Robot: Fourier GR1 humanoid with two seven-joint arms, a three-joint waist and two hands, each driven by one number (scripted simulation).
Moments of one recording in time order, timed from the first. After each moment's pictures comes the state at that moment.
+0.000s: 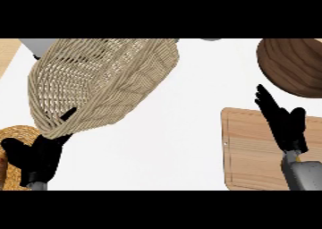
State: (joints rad) left arm 0.08 0.31 -0.14 -1.62 0.26 0.25 0.15; right arm -0.16 -0.31 0.05 -1.36 -0.10 -0.01 0.10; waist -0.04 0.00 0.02
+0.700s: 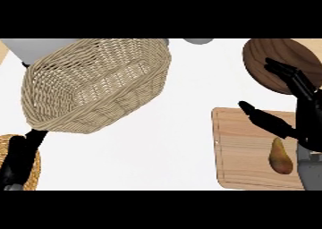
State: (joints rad) left arm 0.09 0.49 -0.14 -1.55 0.09 0.25 0.19; right arm -0.22 -0.38 0.10 -1.68 0.46 -0.39 -0.24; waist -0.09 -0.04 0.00
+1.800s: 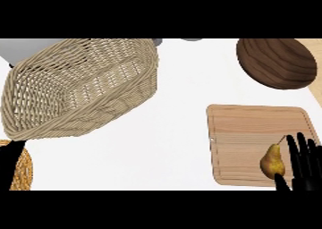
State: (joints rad) left arm 0.19 0.55 -0.11 -1.61 0.05 0.28 0.21; right arm 0.41 -0.27 0.19 -1.92 1.41 -0.35 0.34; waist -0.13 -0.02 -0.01
